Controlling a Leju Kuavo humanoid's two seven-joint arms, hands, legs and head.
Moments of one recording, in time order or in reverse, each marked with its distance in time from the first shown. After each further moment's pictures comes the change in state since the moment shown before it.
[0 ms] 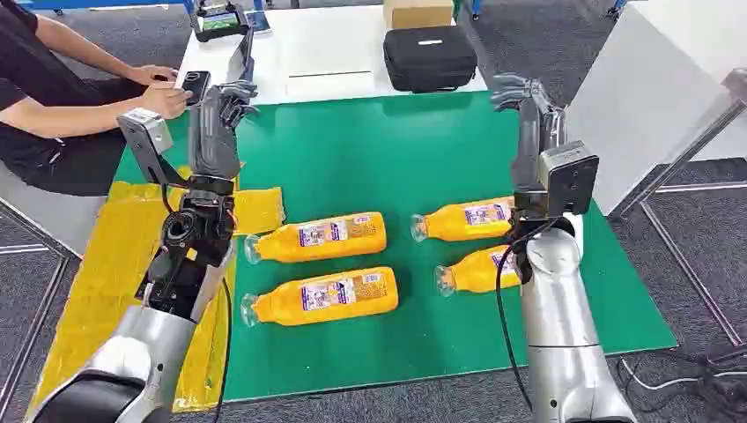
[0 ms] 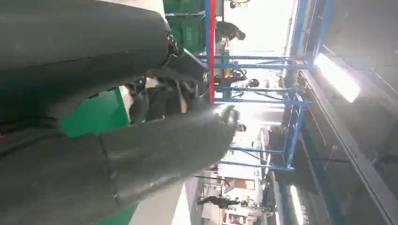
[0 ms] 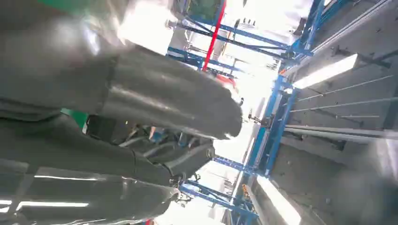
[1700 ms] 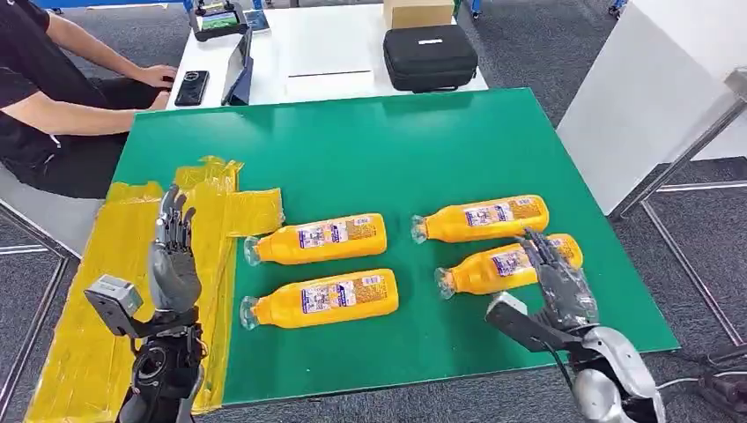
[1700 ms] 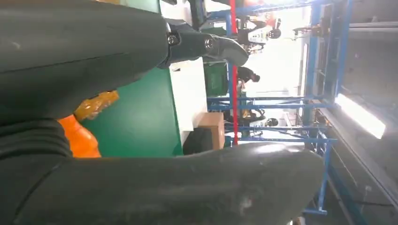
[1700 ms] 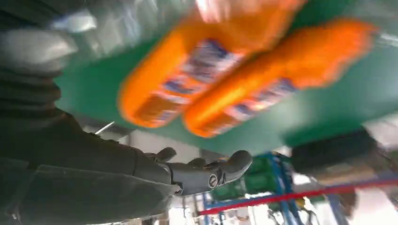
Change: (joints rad) left arm 0.604 0.008 0.144 -0.422 -0.185 -0.011 -0.142; right arm 0.573 -0.299 -0.089 -0.266 0.763 0.149 0.271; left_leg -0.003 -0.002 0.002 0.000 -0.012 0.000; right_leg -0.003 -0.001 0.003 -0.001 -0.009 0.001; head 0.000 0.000
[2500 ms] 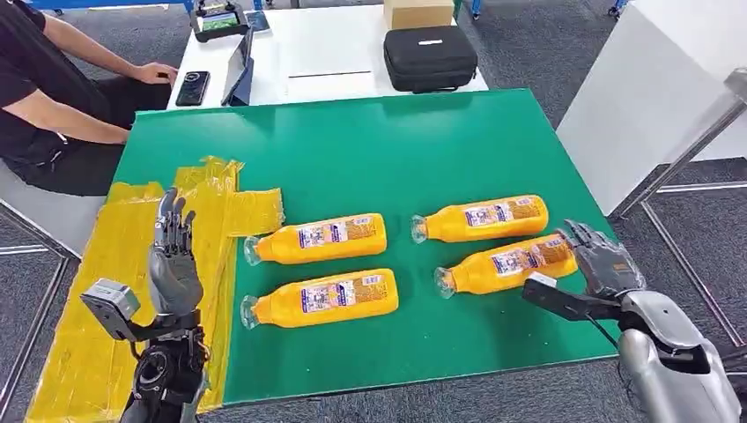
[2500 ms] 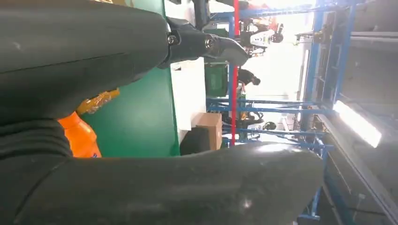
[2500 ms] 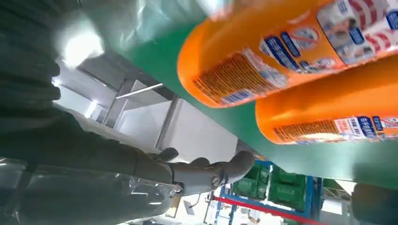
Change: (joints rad) left arm 0.017 -0.025 0.002 -0.024 0.024 0.006 0.013; right arm -0.227 -0.223 0.086 0.286 0.113 0.047 0.030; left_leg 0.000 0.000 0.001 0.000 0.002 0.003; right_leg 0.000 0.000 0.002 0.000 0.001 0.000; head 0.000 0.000
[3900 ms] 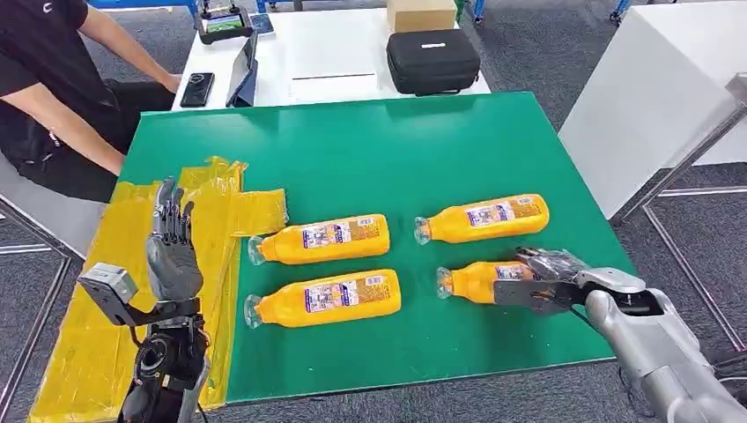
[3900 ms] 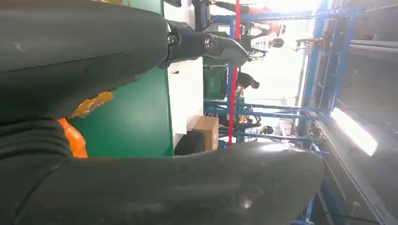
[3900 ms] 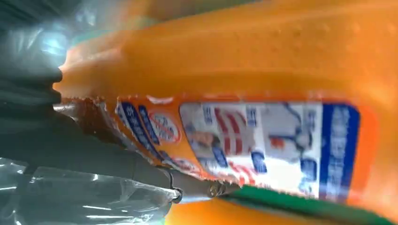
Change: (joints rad) left arm -0.054 0.005 0.003 0.034 0.037 0.013 0.027; right arm -0.302 -0.037 0.386 0.426 -0.134 0.332 -0.031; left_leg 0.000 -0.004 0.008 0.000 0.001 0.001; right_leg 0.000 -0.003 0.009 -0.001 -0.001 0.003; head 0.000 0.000
